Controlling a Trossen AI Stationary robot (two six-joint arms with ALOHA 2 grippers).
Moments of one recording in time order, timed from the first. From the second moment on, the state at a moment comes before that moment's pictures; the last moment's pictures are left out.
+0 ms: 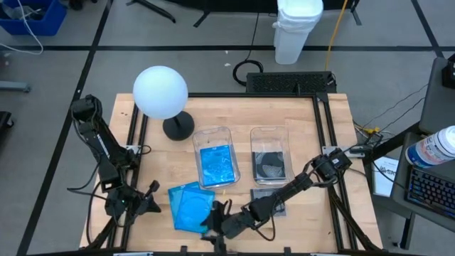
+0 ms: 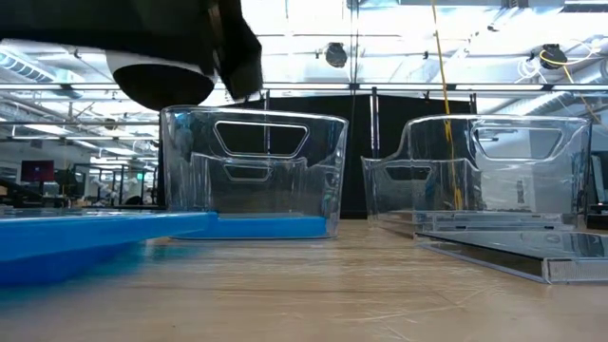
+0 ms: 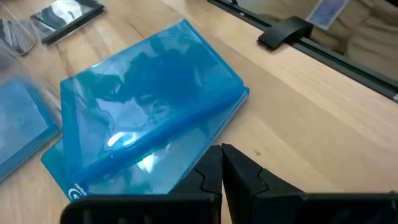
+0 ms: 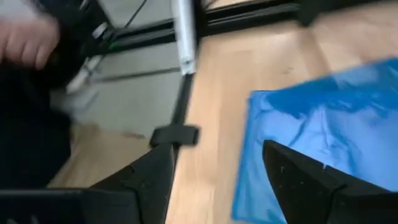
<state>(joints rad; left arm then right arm) -1.24 1.06 0.28 0.03 -0.56 -0.27 0.55 2.27 1.64 0.19 0.24 0.44</state>
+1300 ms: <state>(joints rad) -1.15 1.28 0.39 0.16 -0.55 -0.33 0.63 2.28 1.64 -0.05 0.63 -0.28</state>
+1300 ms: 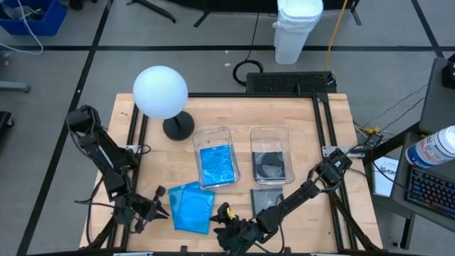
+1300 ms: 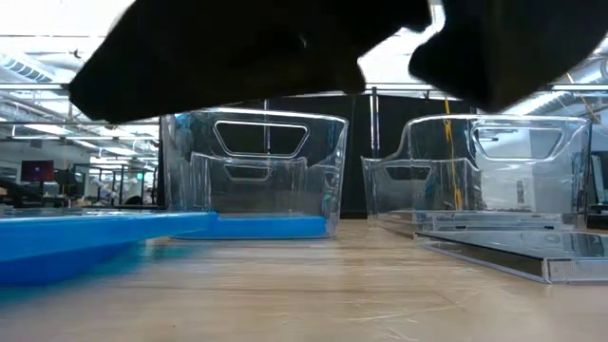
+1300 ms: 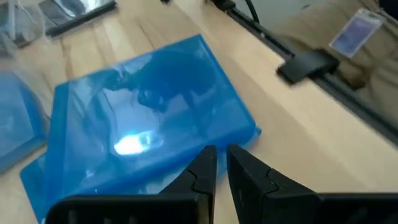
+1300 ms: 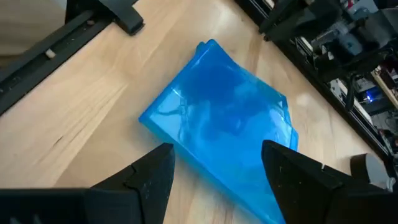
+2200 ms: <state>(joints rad) -1.10 1.57 0.83 -0.39 -0.53 -0.56 0.64 2.41 1.64 0.09 0.61 -0.45</state>
